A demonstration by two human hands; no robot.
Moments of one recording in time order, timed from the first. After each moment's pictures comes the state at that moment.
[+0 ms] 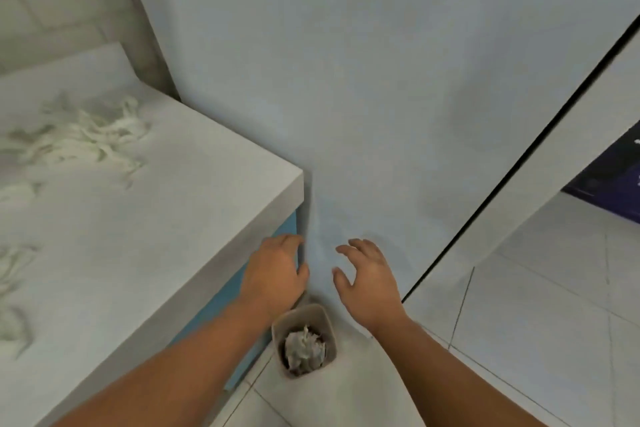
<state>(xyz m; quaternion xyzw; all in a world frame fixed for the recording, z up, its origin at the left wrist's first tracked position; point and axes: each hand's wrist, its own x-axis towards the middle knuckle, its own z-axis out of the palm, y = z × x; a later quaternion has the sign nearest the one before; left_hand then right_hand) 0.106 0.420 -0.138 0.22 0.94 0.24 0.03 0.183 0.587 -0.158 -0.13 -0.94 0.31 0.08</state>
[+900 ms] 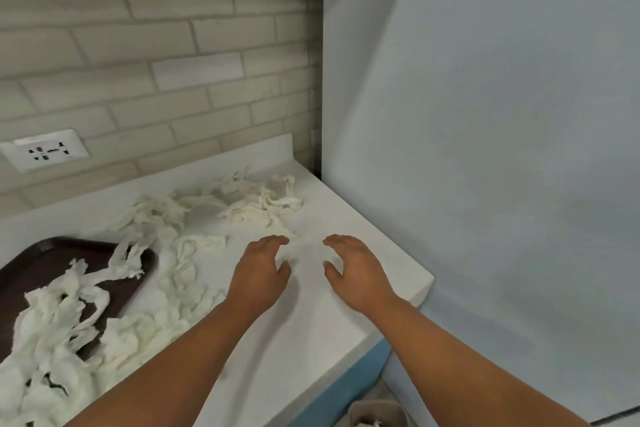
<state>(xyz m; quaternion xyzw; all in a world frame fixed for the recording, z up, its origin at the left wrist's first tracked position) -0.002 0.194 -0.016 0.06 0.95 0.27 -0.11 0.001 0.400 -0.008 0.15 -0.94 0.31 0.07</state>
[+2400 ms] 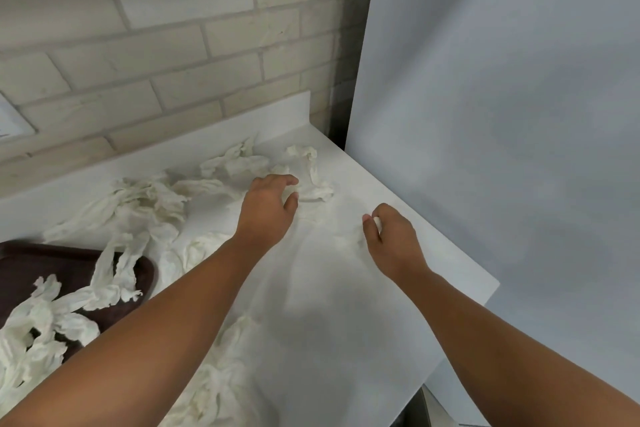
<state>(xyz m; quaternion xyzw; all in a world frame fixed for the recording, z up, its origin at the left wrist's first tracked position) -0.174 0.119 -0.038 0.08 0.93 0.33 -0.14 -0.112 0.349 -0.037 -0.01 -0.94 0.33 0.10</state>
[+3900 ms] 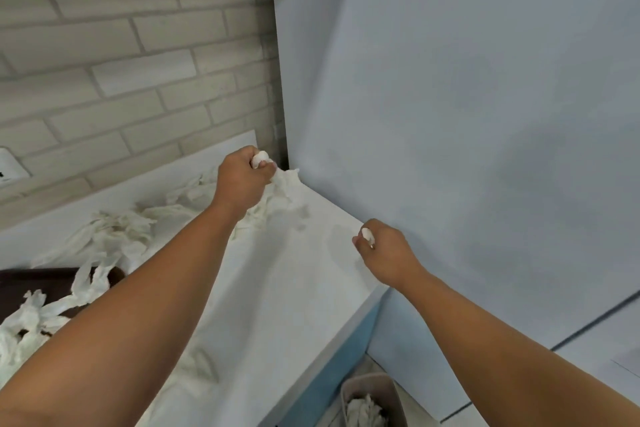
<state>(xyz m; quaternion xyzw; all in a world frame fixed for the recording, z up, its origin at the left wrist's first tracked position) -0.107 0.208 0.094 0.02 0.83 0.54 -0.11 0.020 0.454 0.026 -0.03 -0.93 0.36 0.07</state>
